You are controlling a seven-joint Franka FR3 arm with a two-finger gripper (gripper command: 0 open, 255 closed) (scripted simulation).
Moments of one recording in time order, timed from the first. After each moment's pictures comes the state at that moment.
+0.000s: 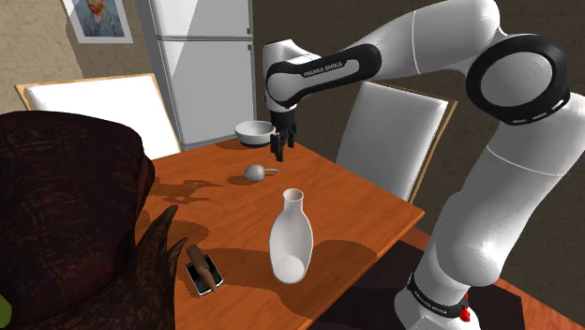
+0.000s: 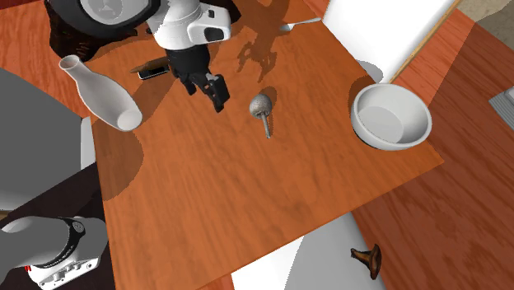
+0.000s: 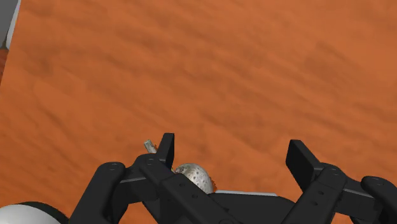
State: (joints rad) arm 0.02 -0.07 -0.02 -1.99 -0.12 1.89 -0.21
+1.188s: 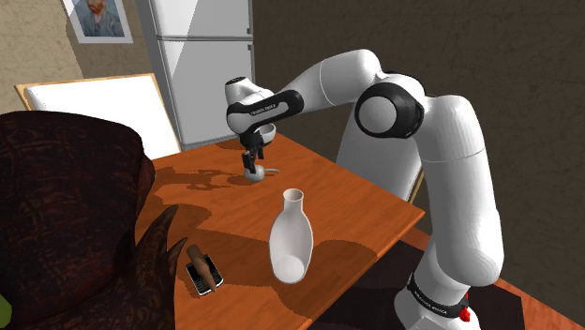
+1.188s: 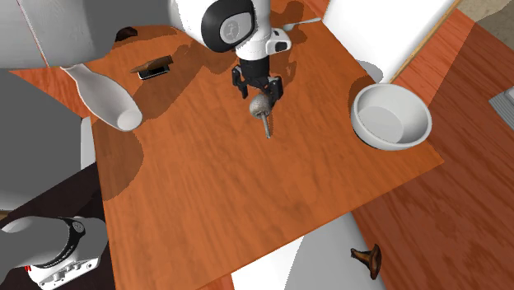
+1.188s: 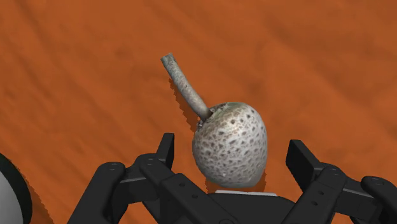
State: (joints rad) arm 0.02 0.50 -0.02 -1.50 -0.19 1.94 -0.32
